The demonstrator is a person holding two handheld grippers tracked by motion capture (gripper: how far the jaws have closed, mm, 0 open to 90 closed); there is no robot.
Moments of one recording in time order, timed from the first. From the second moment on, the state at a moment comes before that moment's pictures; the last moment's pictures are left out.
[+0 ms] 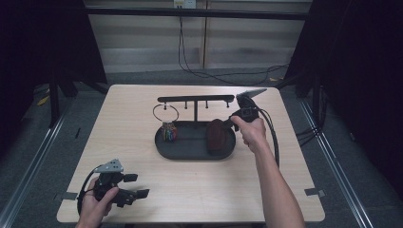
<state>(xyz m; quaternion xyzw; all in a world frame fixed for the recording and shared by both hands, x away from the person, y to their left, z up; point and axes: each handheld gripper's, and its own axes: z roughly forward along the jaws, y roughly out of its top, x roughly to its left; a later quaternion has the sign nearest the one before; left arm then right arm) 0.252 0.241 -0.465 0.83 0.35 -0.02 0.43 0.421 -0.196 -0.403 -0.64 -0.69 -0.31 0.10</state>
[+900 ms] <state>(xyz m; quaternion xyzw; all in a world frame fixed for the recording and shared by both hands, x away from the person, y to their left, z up) 0.251 0.243 -0.464 0.83 0.34 -0.02 0.43 0.412 -0.203 -0.416 -0.64 -0.70 -0.31 0.01</state>
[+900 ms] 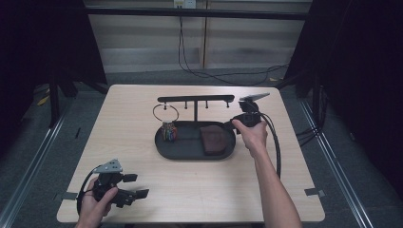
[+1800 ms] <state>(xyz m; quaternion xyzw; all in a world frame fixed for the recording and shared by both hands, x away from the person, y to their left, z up) 0.253 0.248 -0.464 0.82 0.36 -0.02 0.44 0.354 -0.216 -0.404 -0.59 -0.72 -0.35 -0.04</state>
